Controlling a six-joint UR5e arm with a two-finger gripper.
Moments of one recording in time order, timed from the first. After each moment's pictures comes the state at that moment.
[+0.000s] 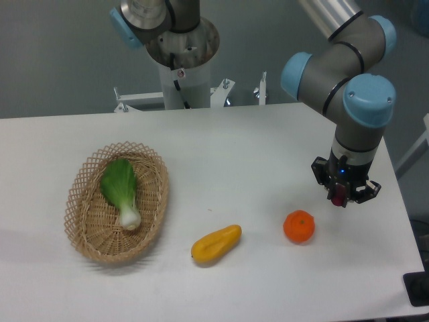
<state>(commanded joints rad) 2.70 -2.03 -1.46 -1.05 1.55 1.34</state>
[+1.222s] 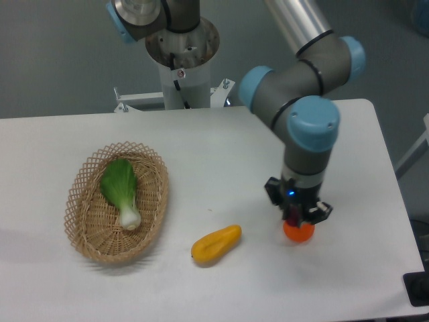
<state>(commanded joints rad) 2.45 -2.02 -1.47 -1.04 1.54 1.07</state>
